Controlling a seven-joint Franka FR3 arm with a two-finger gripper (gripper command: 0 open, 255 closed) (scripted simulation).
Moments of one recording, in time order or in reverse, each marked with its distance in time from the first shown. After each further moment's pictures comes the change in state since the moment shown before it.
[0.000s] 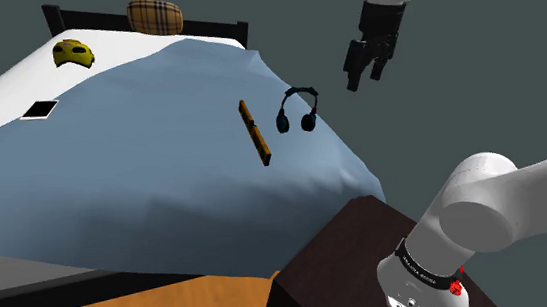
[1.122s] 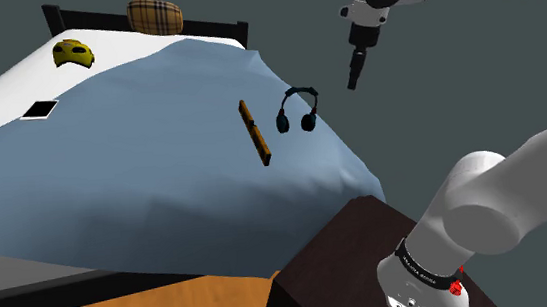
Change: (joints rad) arm 0.074 0.320 -0.394 0.106 -0.164 0.278 -0.741
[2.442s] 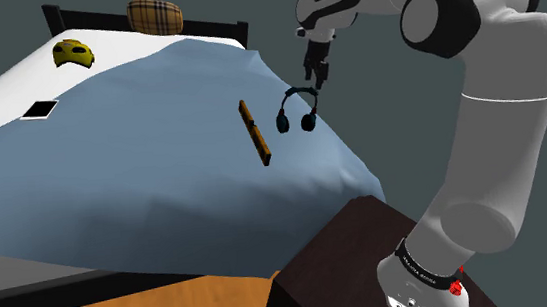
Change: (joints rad) arm -0.038 0.788 -0.159 0.587 0.369 0.149 -0.932
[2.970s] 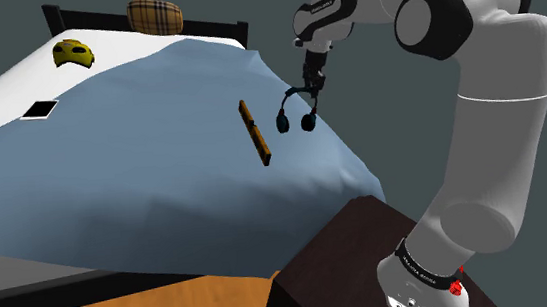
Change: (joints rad) arm -0.004 0.028 0.008 -0.050 0.016 0.075 -0.012
